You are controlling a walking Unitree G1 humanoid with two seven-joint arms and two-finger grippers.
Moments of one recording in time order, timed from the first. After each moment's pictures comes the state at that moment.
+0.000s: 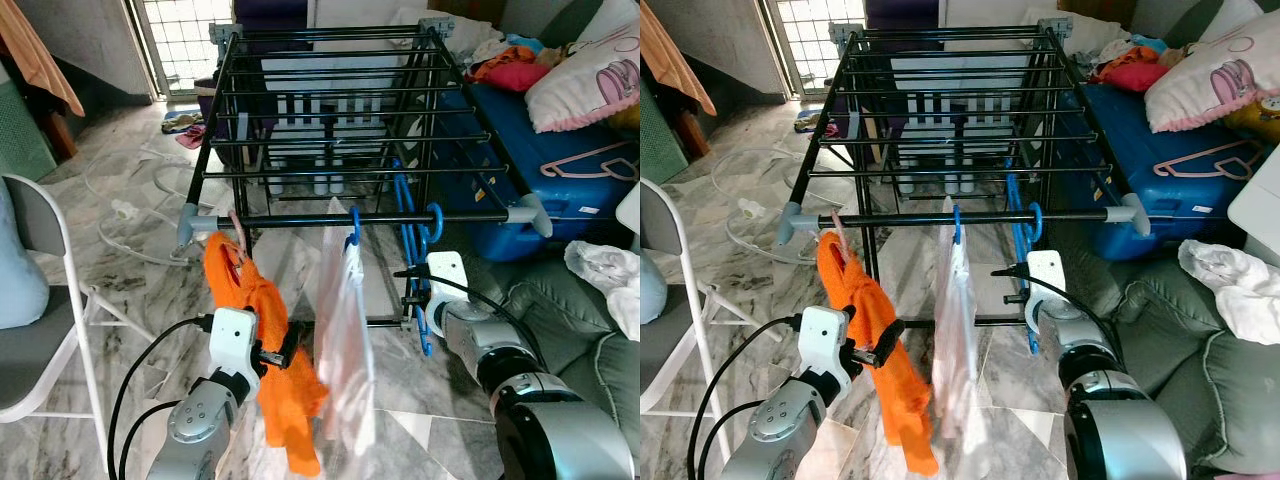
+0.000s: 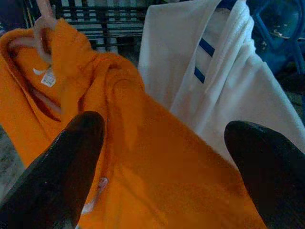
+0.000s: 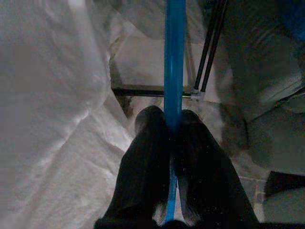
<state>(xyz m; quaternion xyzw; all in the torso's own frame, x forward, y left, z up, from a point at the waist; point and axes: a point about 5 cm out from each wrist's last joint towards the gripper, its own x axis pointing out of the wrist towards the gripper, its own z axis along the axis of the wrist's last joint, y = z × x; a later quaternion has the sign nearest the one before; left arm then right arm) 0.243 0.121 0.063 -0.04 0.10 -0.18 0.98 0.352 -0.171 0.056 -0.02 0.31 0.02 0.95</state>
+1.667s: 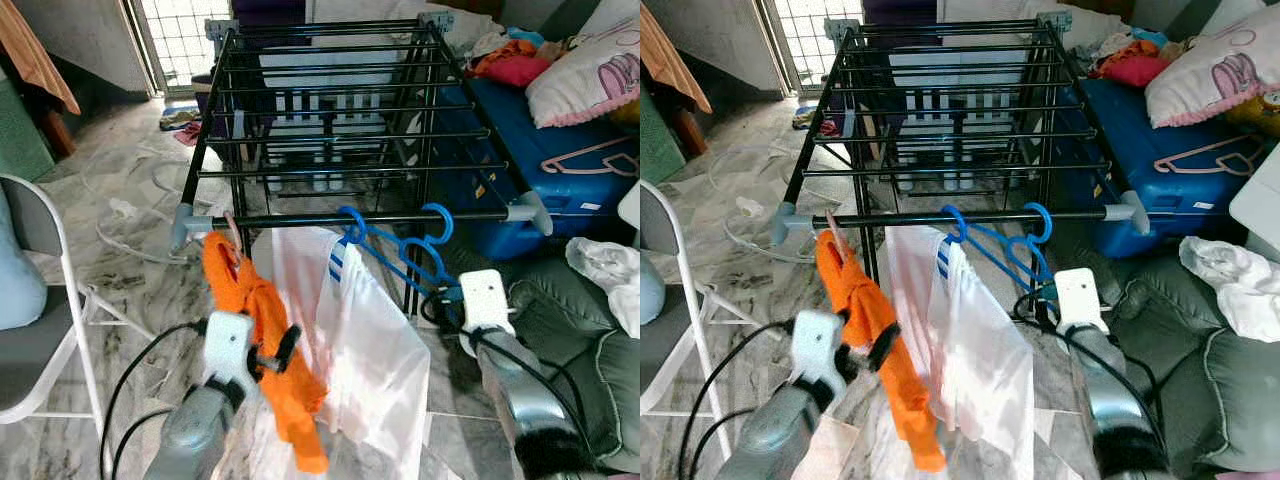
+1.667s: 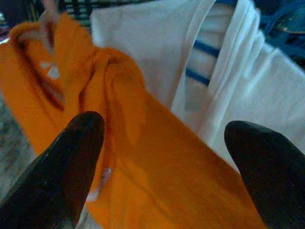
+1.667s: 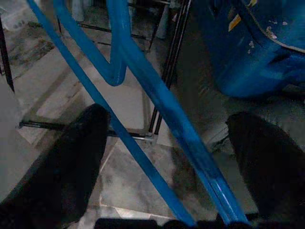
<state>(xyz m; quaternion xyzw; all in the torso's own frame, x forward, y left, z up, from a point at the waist) 0.229 0.127 0.065 -0.03 0.11 -0.16 0.98 0.307 -0.203 0.064 -0.11 0.17 -0.01 0.98</state>
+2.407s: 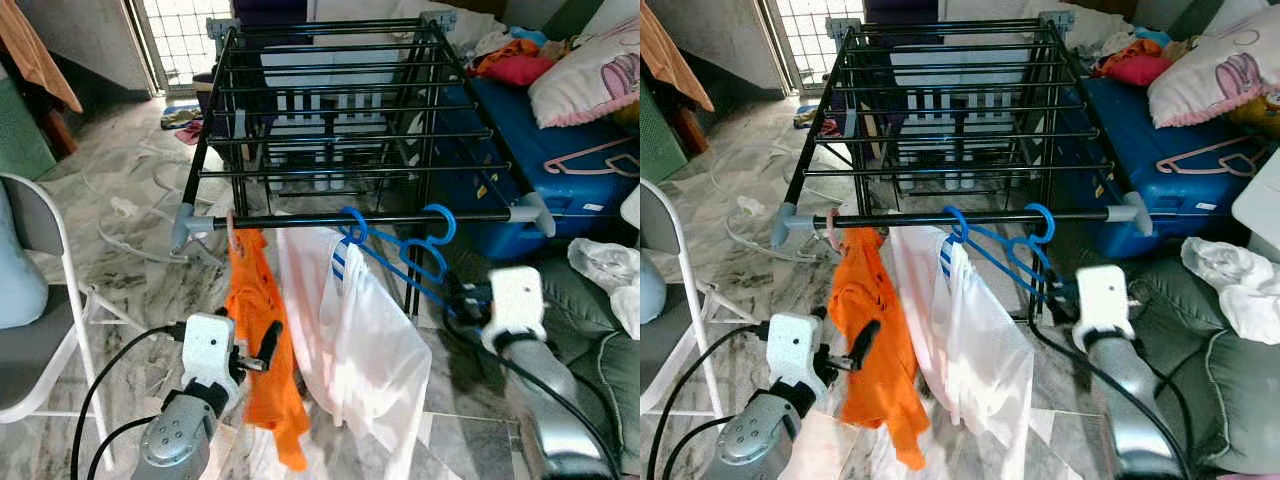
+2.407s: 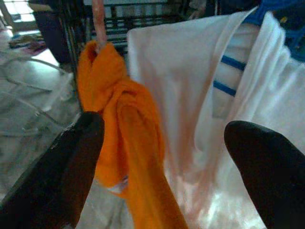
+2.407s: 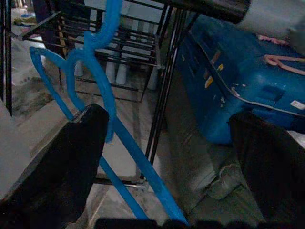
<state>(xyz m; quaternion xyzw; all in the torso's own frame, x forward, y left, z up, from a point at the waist) 0.223 0.140 0.082 0.00 0.08 -0.12 0.99 0.279 -0.212 0.099 -0.12 0.05 -0.01 0.99</state>
